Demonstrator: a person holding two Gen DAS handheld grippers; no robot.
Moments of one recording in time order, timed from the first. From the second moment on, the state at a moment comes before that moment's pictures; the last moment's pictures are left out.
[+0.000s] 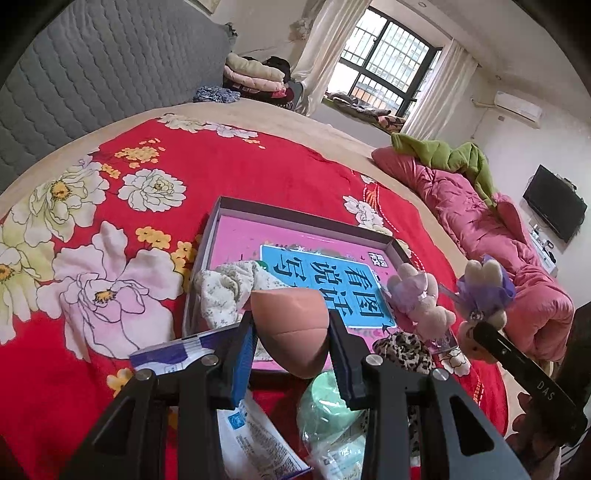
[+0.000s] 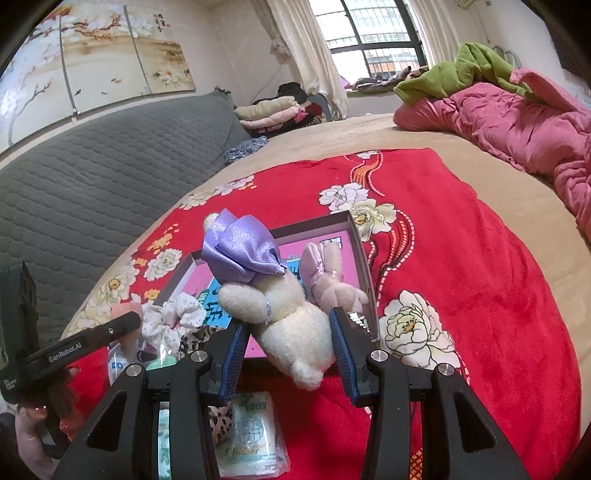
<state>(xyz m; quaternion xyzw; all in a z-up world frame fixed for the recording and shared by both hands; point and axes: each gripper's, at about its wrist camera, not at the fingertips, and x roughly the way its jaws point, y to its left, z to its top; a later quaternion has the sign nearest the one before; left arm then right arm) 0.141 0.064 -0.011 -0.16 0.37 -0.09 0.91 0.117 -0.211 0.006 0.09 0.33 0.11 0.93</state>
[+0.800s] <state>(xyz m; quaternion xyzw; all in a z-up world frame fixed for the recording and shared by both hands) 0.177 0.056 -0.020 -0.15 0.36 -0.10 0.91 0.152 -0.193 0.009 0.09 0.33 0.10 0.93</state>
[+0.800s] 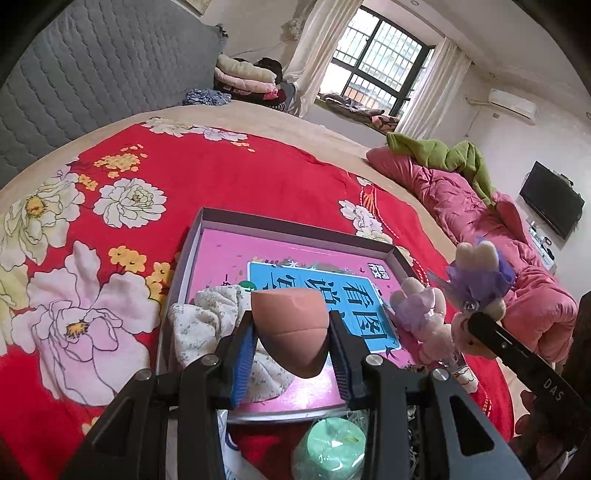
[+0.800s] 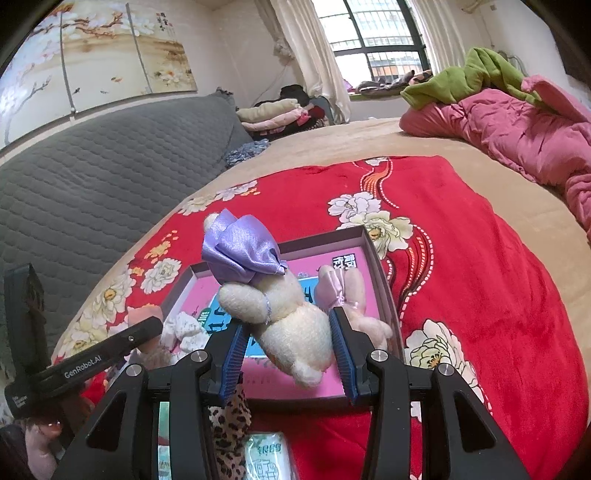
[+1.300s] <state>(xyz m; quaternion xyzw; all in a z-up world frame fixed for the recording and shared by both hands) 0.186 0.059 -0.036 -0.15 0.39 -0.11 0.90 0.172 -0.187 -0.001 0.09 0.36 0.10 0.92</state>
